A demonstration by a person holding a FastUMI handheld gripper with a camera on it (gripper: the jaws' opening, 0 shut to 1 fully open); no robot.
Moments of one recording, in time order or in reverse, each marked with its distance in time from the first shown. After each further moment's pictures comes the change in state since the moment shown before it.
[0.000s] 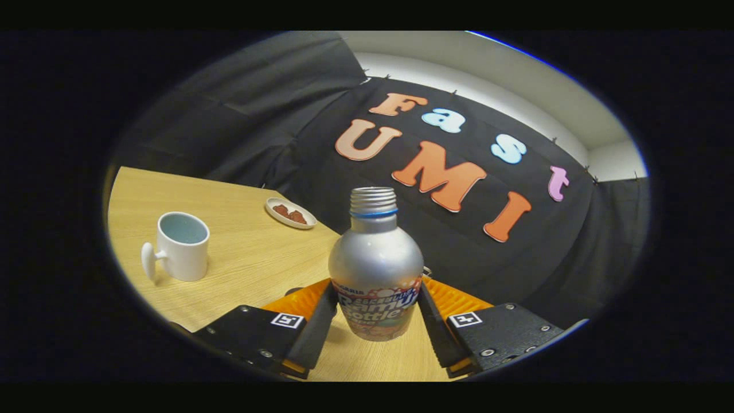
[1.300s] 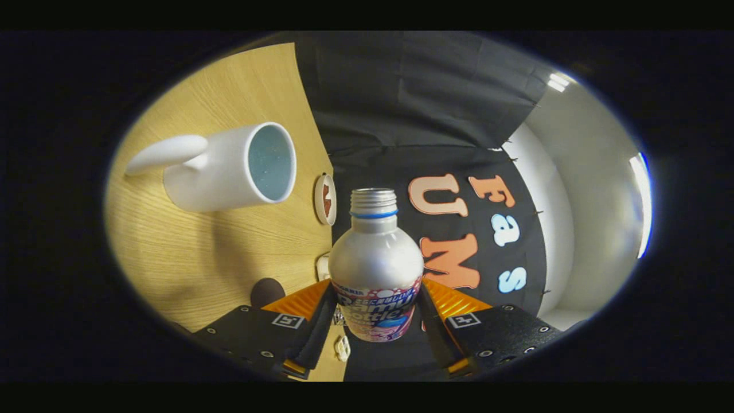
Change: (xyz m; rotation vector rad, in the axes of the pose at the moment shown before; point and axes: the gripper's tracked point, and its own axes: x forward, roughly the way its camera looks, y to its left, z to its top) arm 0.010 0.075 0.049 -0.877 -0.234 -0.019
